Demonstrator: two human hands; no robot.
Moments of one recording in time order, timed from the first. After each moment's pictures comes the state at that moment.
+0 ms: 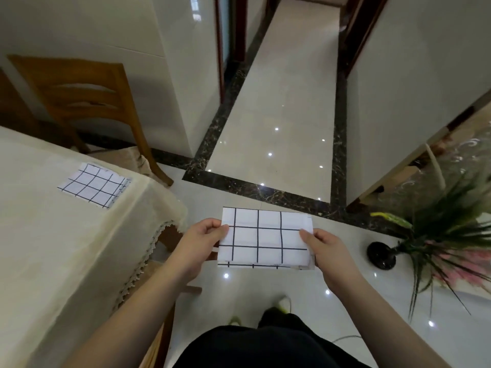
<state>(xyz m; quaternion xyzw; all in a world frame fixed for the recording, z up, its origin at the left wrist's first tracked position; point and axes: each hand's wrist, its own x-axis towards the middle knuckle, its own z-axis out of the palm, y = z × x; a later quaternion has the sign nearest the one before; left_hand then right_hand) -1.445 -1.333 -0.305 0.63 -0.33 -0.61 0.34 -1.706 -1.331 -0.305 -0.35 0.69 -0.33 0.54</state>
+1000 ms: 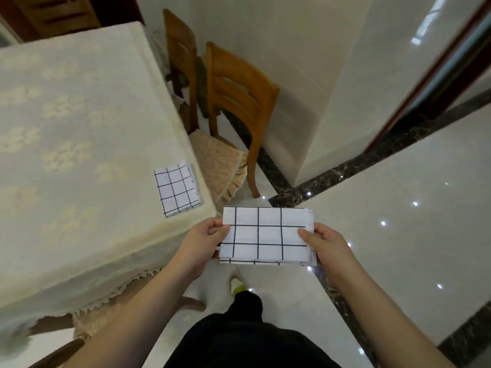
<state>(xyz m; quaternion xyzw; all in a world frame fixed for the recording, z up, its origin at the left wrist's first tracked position) -1.350 -1.514 -0.329 0.72 -0.04 -0.41 0.56 -1.526 -1.707 -0.323 -0.57 0.46 -0.05 0.68</state>
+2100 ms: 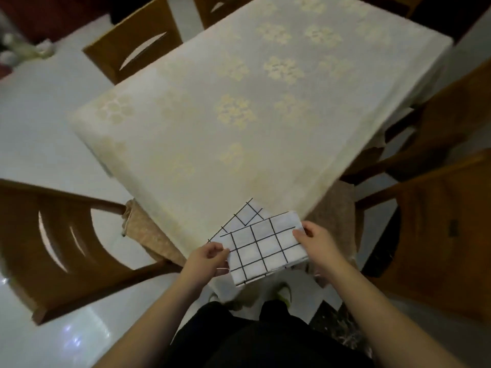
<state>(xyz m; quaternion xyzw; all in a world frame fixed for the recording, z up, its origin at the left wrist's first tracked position) -1.220 -1.560 -0.398 0.60 0.44 -0.09 0.66 -1.062 -1.773 -0.387 -0.81 -0.01 0.35 0.46</state>
